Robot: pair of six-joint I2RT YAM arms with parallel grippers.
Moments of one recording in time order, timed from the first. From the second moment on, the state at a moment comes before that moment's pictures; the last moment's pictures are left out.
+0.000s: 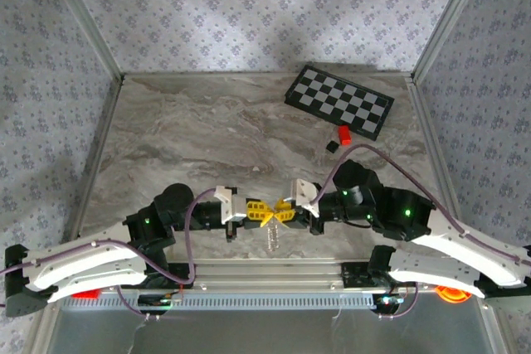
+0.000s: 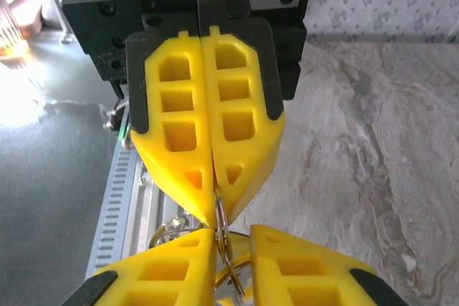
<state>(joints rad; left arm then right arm) -1.19 0.73 0.61 0.12 0.33 0.07 1.12 0.81 0.98 -0.58 -0.32 -0.23</state>
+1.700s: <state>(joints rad) -1.20 0.77 0.70 -0.12 0.22 0.17 1.18 0.92 1.09 -0.77 -0.15 -0.29</state>
